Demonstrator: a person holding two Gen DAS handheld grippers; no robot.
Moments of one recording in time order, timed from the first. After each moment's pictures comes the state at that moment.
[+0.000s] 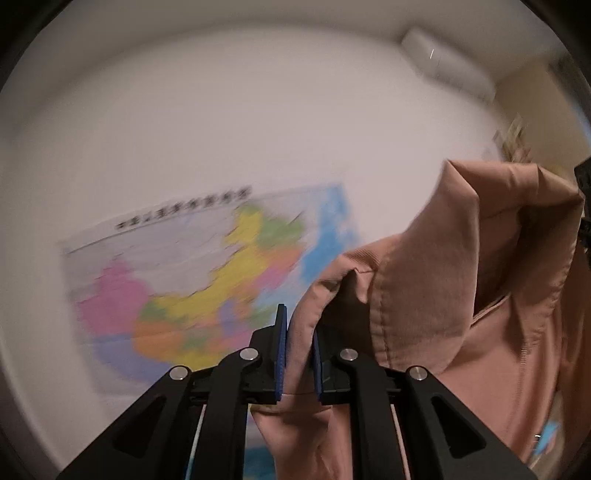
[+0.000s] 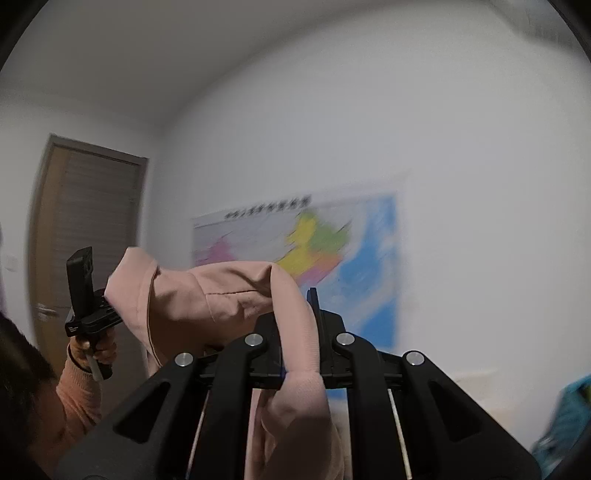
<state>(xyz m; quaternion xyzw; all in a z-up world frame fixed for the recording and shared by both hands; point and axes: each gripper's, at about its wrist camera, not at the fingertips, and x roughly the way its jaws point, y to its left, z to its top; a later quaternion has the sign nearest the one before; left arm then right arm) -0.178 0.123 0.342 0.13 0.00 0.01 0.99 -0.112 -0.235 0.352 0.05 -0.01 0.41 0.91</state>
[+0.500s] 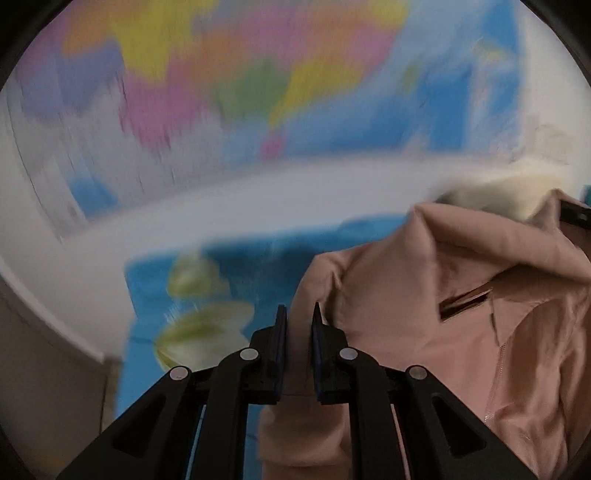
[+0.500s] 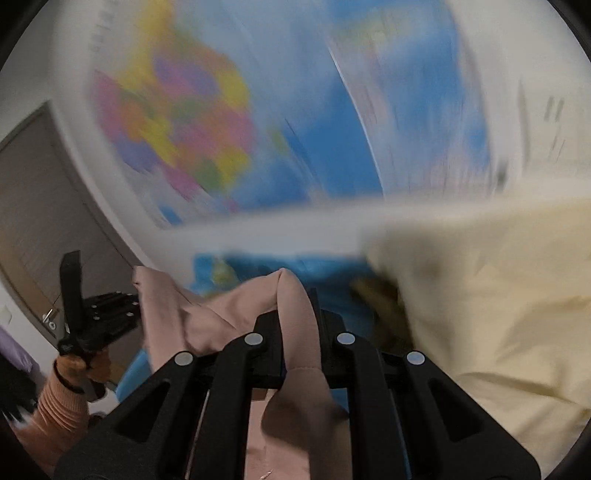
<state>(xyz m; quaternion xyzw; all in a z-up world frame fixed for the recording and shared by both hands) 0.122 0.289 0.014 0.02 0.42 0.09 0.90 0.213 -0.034 0.044 0.08 0.36 0.38 0.85</state>
